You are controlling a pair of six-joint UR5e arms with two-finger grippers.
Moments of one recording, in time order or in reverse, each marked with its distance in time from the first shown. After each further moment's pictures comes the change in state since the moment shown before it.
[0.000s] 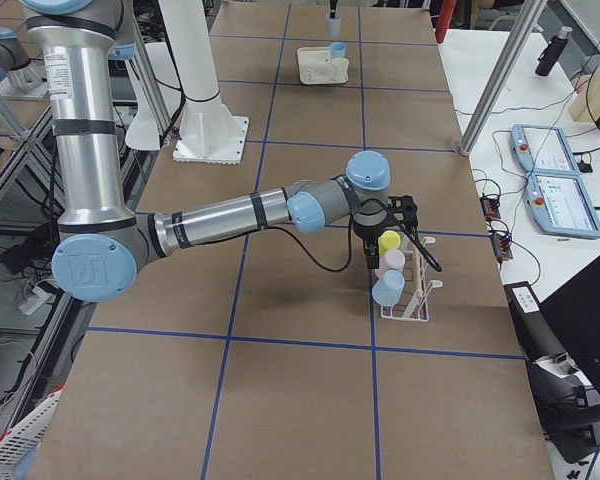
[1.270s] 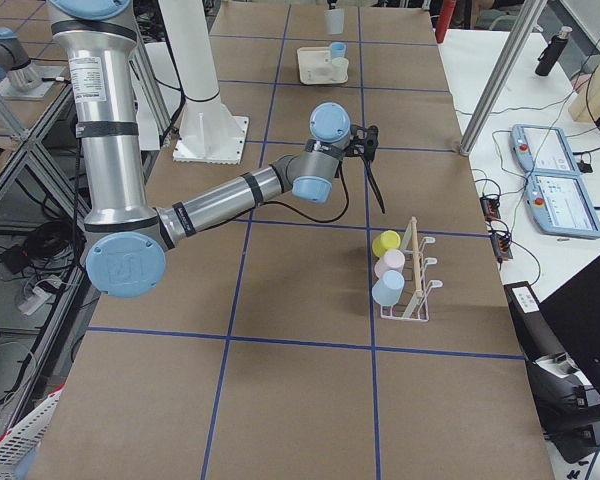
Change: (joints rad) left arm 0.192 -0.228 -0.182 -0.451 -0.205 -1.007; right arm -0.238 0.028 0.124 0.760 0.223 1.088
